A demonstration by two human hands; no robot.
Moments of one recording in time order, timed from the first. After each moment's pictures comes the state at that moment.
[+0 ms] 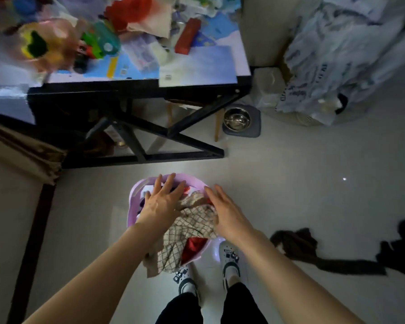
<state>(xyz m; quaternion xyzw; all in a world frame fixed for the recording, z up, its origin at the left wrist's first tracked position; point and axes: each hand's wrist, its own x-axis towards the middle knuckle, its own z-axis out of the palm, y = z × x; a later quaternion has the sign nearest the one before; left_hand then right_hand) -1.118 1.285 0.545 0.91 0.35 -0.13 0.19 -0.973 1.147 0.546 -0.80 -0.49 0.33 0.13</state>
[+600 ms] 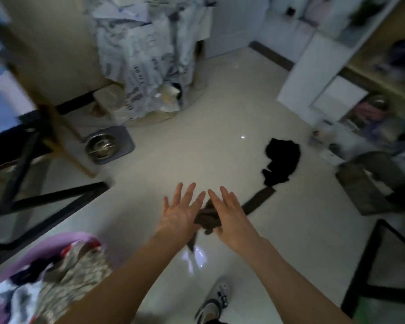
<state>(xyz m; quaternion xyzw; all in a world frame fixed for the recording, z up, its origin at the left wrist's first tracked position) -0.856 0.936 0.595 0.97 -0.02 -0.22 0.11 -0.827 0.775 0.590 -0.94 -0.22 0.20 0.14</state>
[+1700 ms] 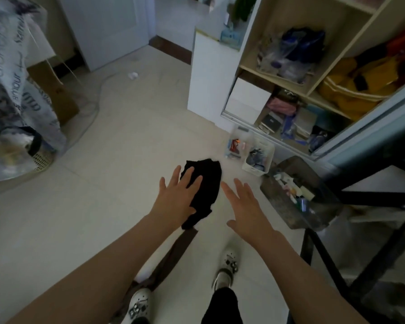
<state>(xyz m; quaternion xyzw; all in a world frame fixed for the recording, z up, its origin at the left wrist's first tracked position) -0.311 0.473 0.589 0.96 -0.23 -0.16 0.05 -0.356 0.272 0.590 -0.97 -0.03 0.19 0.11</state>
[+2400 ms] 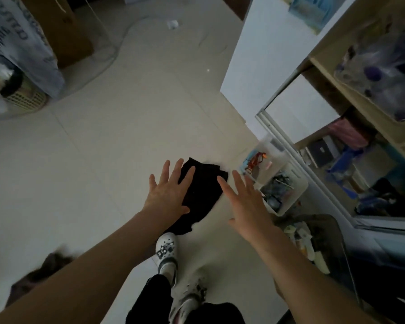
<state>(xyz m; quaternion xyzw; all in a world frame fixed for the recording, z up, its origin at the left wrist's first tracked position) -0.044 0.316 0.440 0.96 0.01 -0.25 0.12 -0.006 0.108 0.446 -0.94 -0.24 0.25 -0.02</state>
